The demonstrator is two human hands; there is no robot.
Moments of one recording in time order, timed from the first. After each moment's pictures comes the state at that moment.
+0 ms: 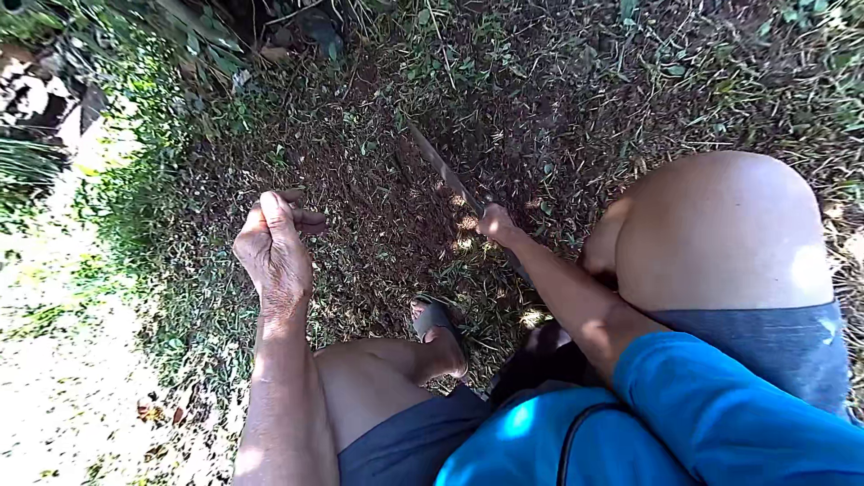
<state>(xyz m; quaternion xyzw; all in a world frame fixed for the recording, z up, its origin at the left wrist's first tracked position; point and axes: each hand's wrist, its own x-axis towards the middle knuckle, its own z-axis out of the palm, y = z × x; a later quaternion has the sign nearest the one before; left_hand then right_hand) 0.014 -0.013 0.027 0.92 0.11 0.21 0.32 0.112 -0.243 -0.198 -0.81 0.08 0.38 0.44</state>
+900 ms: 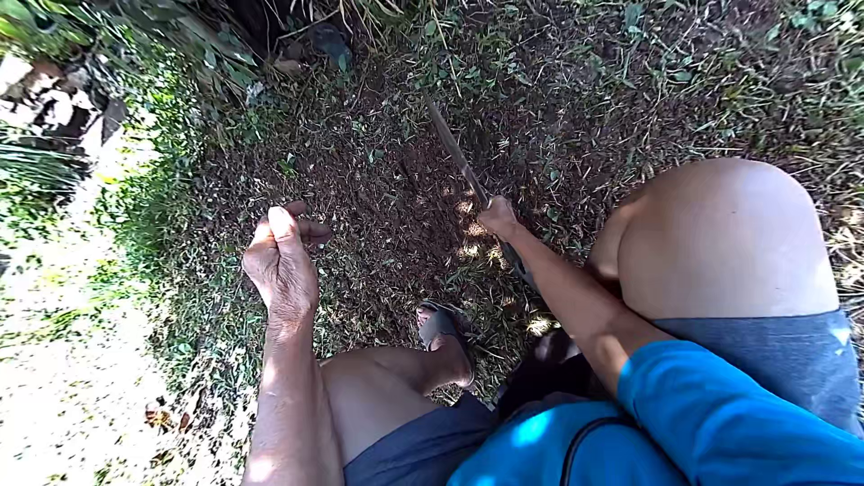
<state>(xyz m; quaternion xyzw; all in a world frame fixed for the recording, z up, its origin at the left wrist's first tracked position) 0.005 -0.011 0.029 0.92 0.12 0.20 0.32 0.128 -0.237 -0.184 -0.81 0.10 0.31 0.49</state>
